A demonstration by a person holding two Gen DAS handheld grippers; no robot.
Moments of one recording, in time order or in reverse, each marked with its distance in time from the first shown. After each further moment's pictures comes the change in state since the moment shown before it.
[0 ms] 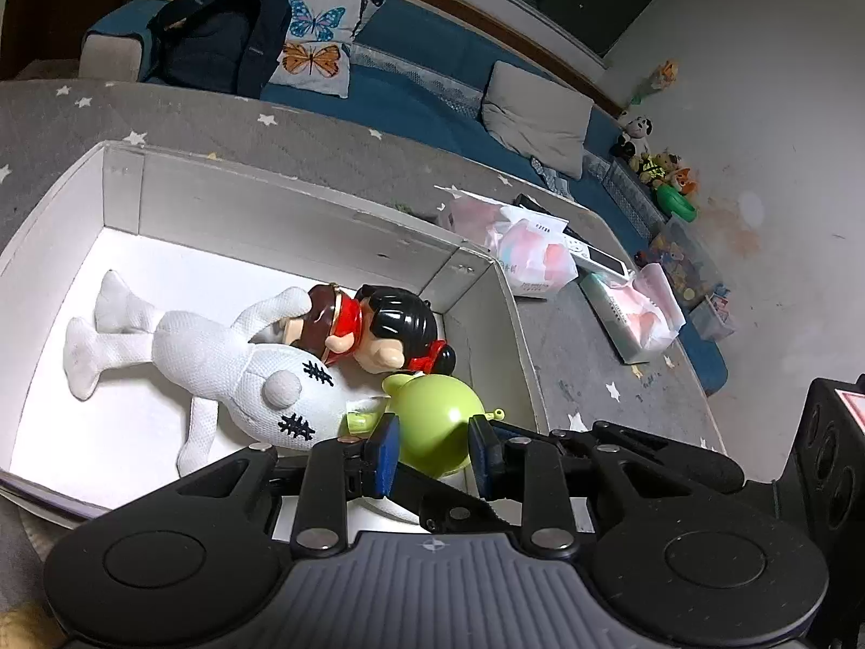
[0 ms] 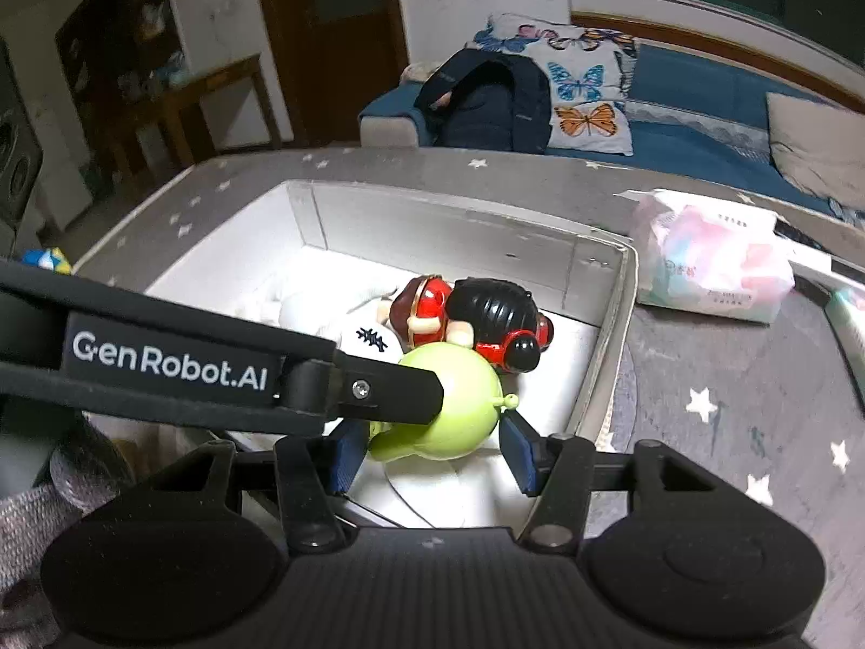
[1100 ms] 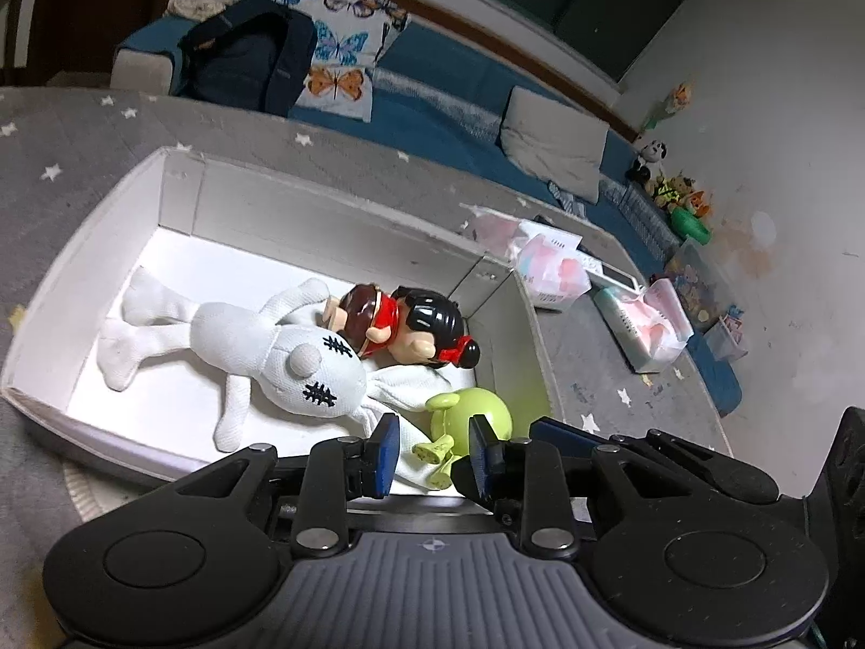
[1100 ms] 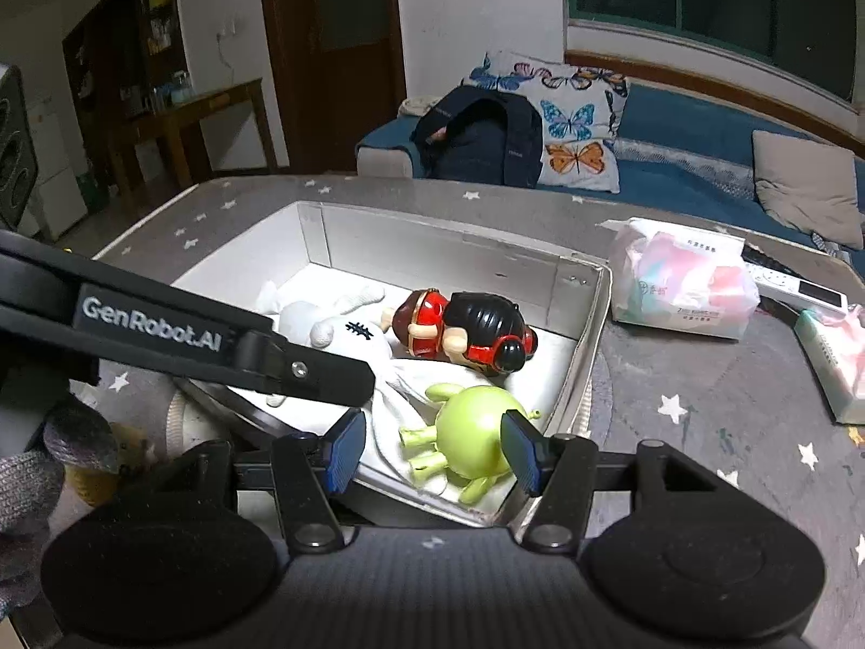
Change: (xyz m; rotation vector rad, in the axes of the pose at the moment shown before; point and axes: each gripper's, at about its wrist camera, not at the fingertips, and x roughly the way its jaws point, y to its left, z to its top) left arm -0.036 0.003 -0.019 -0.006 -0.076 0.045; right arm -0.033 0.005 -0.020 -0.014 -0.109 -0.034
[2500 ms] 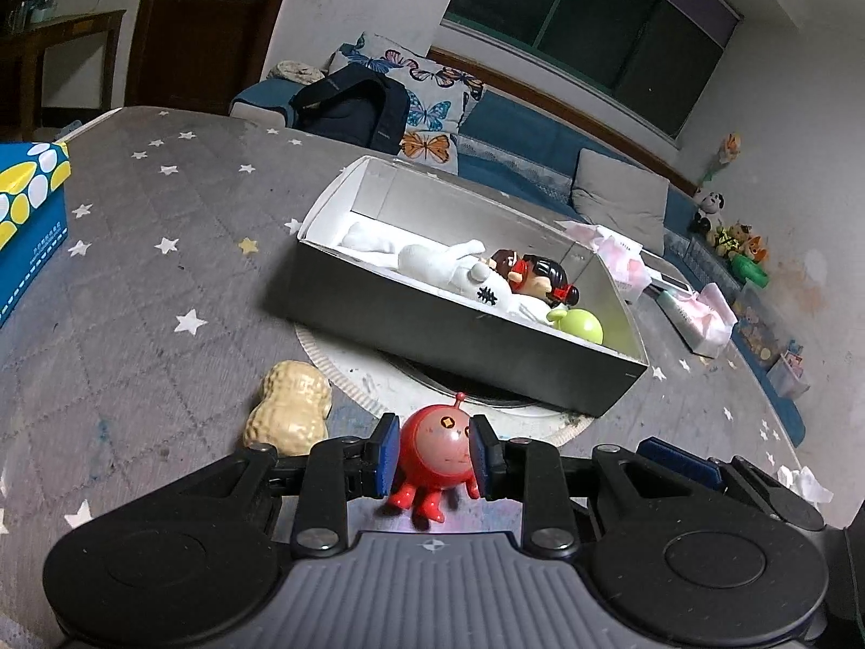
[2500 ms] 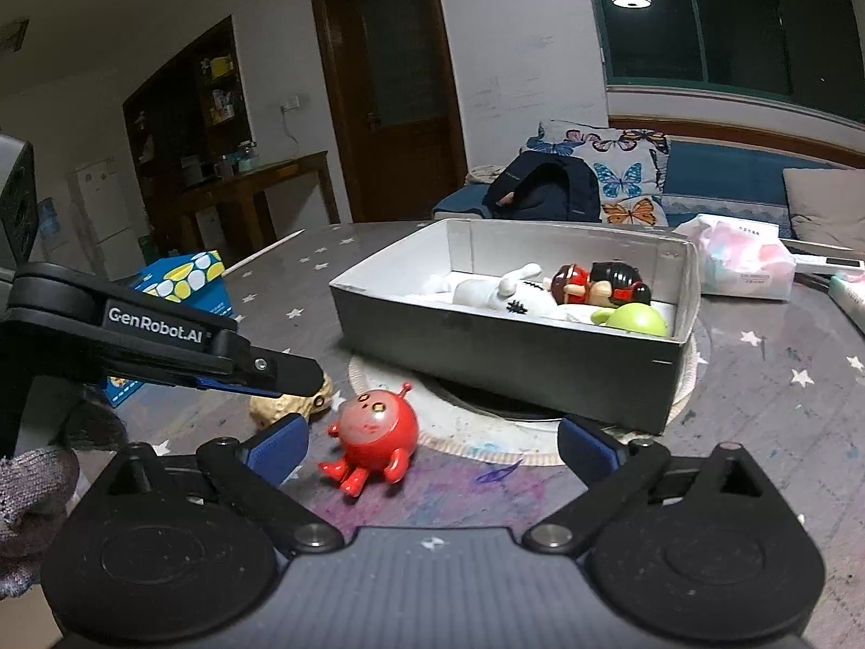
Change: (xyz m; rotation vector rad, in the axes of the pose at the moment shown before) left arm -0.116 0.040 -0.115 -0.015 -0.170 0.183; right arm -0.073 0.089 -0.097 0.005 -0.184 0.126
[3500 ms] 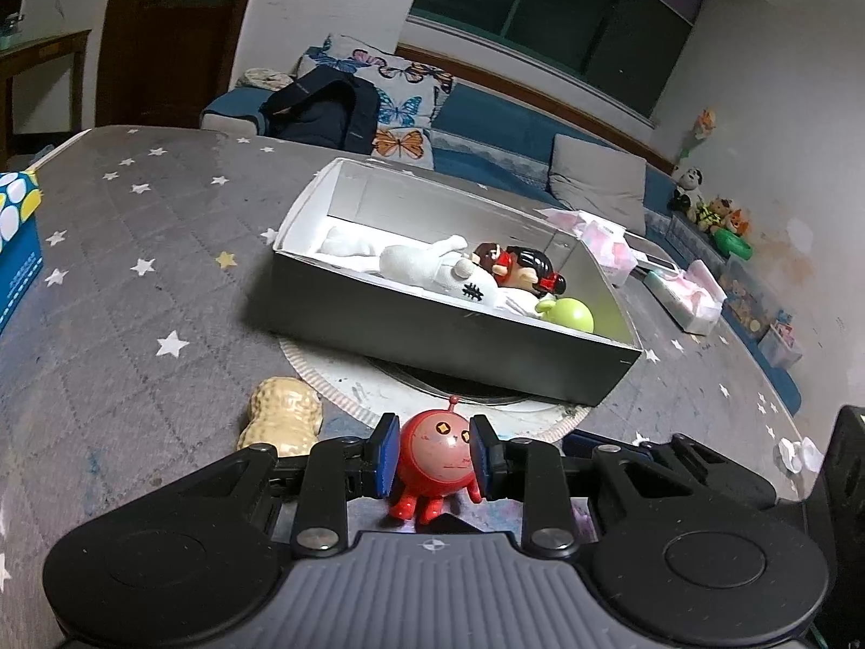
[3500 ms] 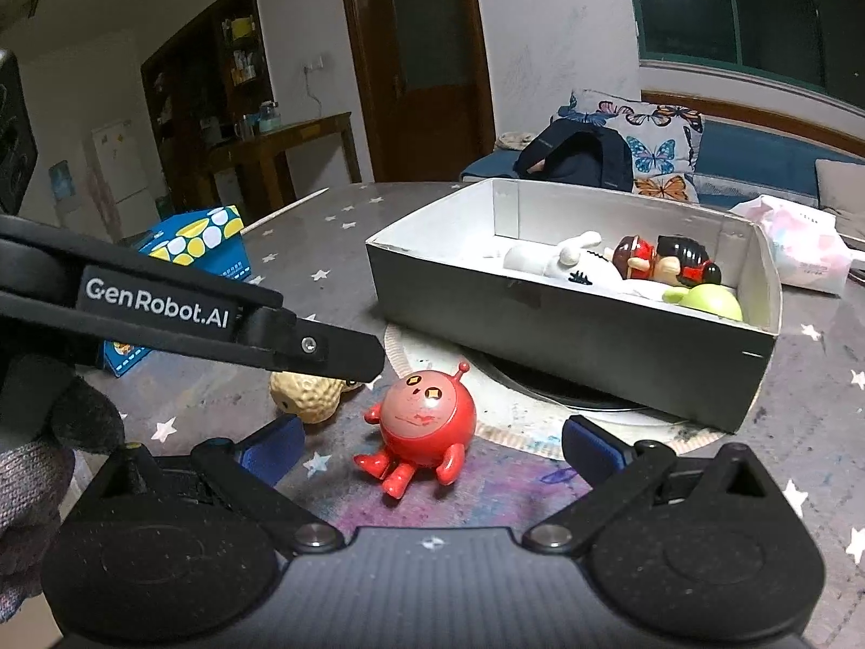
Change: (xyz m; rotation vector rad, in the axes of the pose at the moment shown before) left arm 0.010 0.000 0.006 0.078 0.015 -0.036; right arm 0.037 0.023 -0.001 -0.040 0.086 0.041
